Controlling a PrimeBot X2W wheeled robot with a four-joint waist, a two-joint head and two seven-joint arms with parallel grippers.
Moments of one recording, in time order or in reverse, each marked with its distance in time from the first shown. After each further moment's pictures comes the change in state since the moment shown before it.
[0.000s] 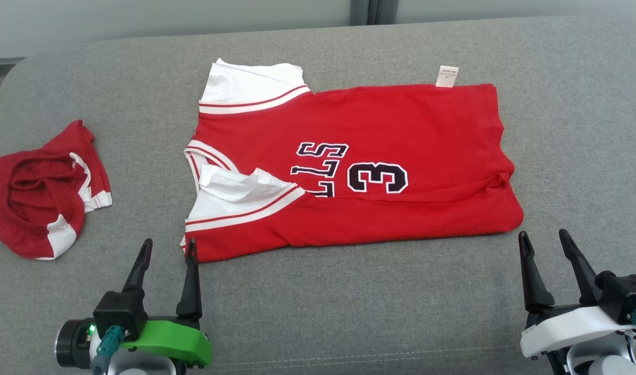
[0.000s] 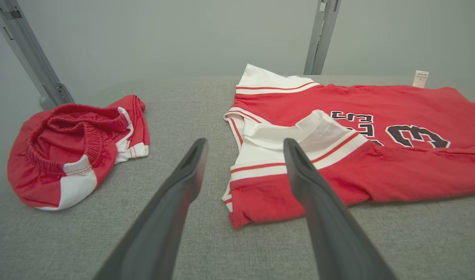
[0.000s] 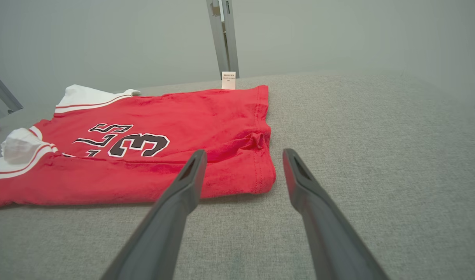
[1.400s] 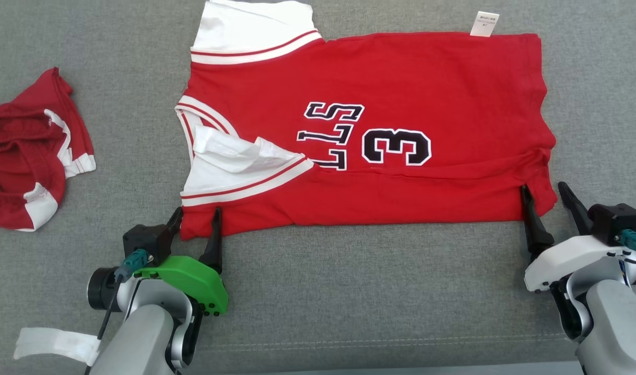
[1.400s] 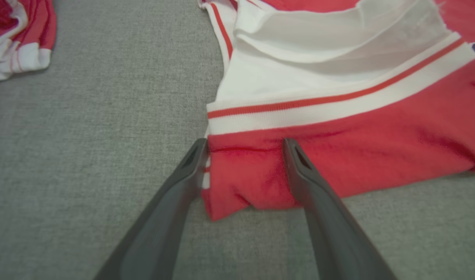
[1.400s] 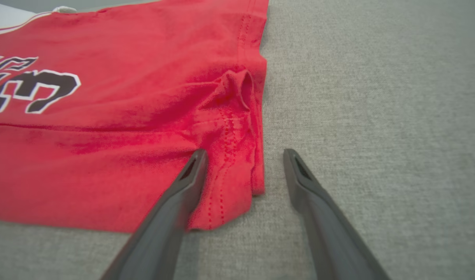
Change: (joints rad) left arm -0.271 -0.091 -0.063 0.357 -0.082 -0.122 0.117; right arm -0.337 -0.121 0.091 0.421 0.066 0.000 -0.010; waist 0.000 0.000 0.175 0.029
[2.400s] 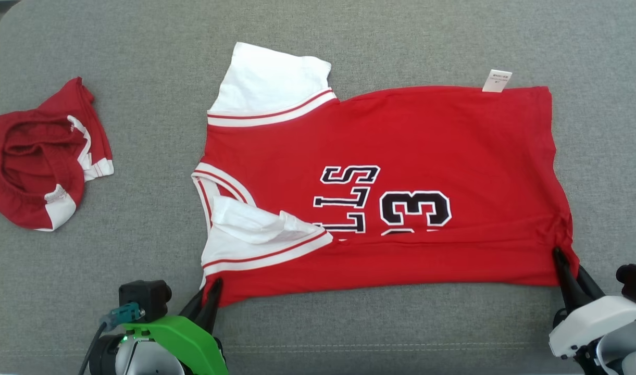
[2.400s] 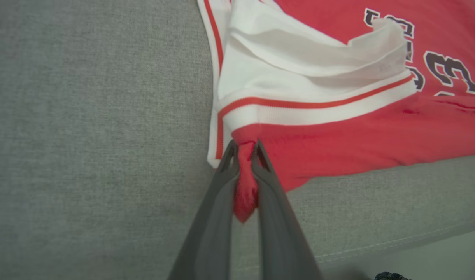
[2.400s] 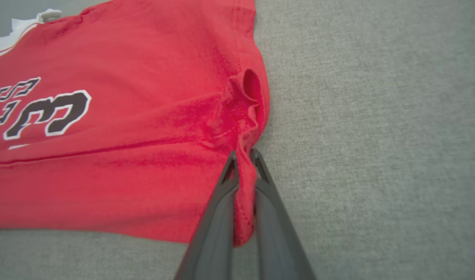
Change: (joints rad) left arm 0.295 0.127 0.001 -0.436 -0.157 0.026 0.295; right arm 0.292 -0.022 -0.066 -0.254 0.152 0.001 0.146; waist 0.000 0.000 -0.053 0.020
